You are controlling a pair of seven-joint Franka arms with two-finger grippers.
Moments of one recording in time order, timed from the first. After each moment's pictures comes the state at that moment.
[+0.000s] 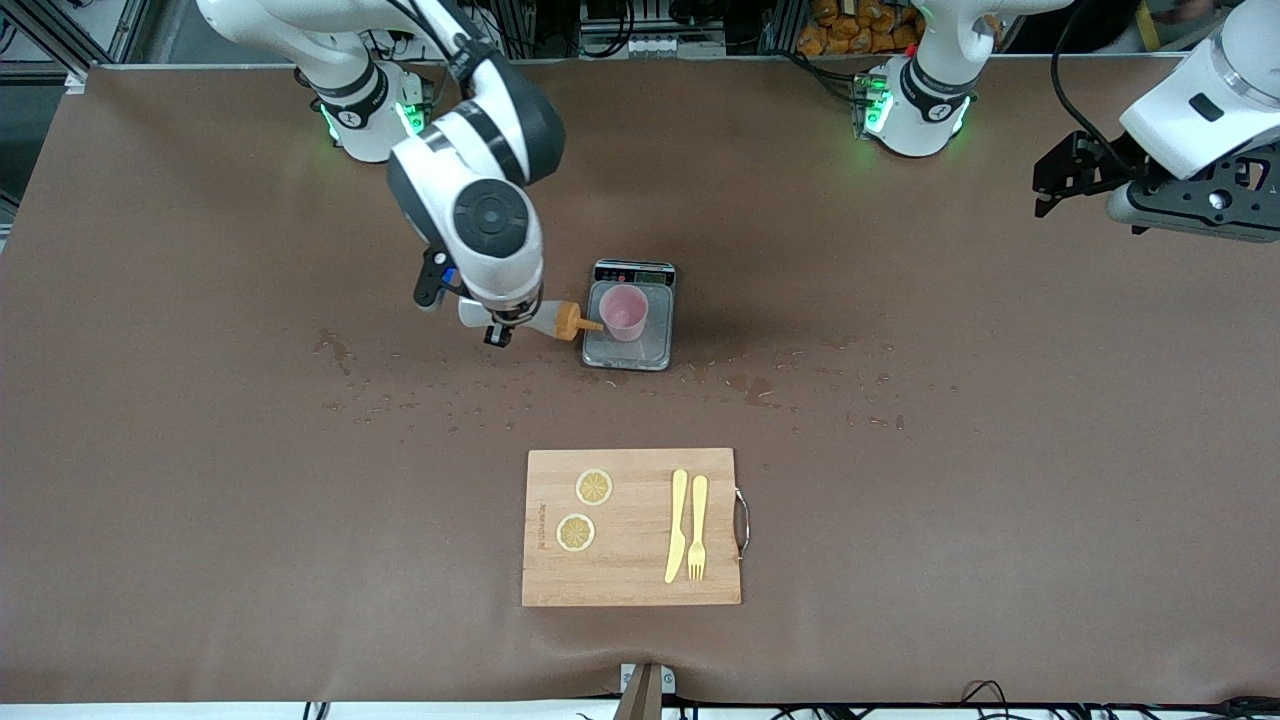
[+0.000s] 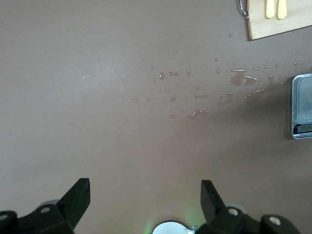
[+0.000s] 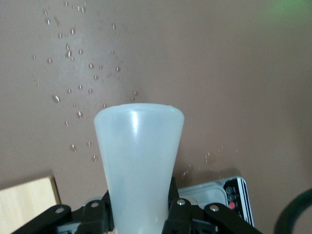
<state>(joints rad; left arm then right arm) -0.03 -0.06 -0.15 -1.57 0.02 1.45 0.06 0.54 0.34 0.06 -1.70 0.01 1.85 2.39</state>
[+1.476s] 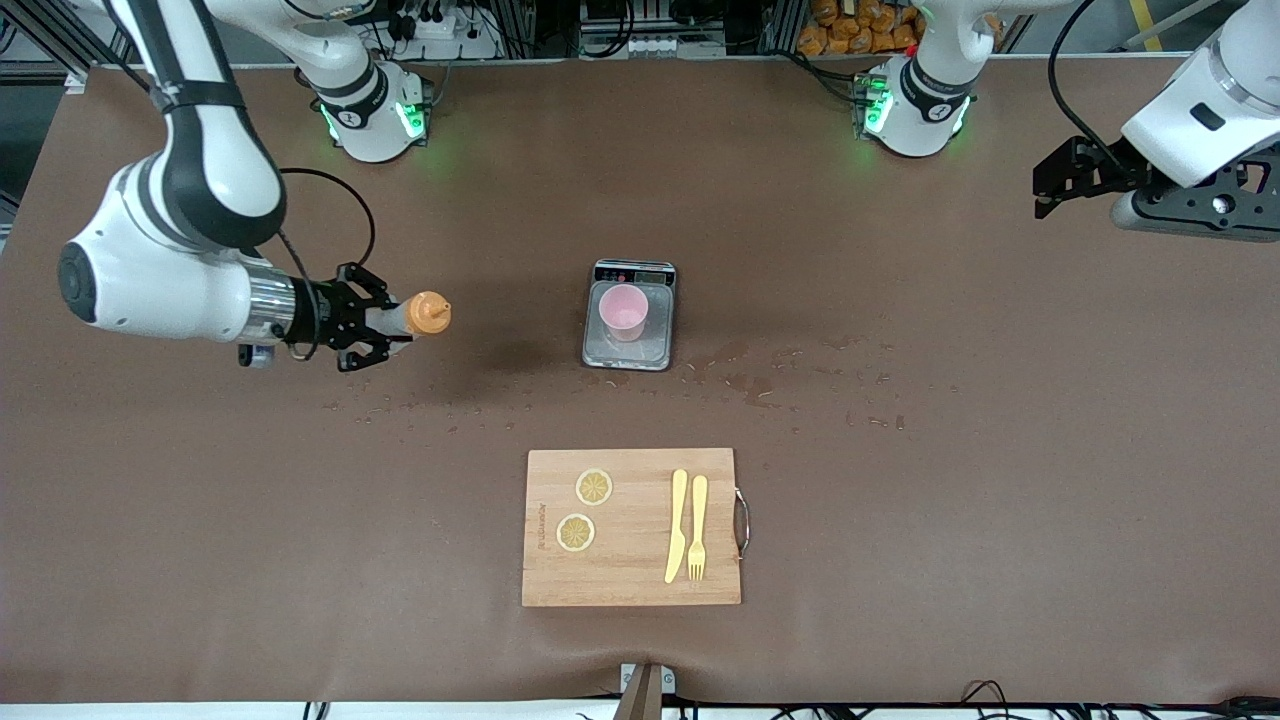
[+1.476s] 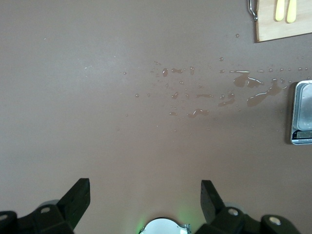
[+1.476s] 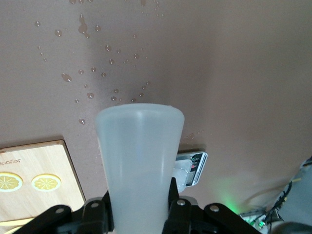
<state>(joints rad) -0.03 -0.06 -0.15 -1.57 0.02 1.44 -0.01 0.07 0.16 0.05 -1.95 0.57 1.86 1.47</state>
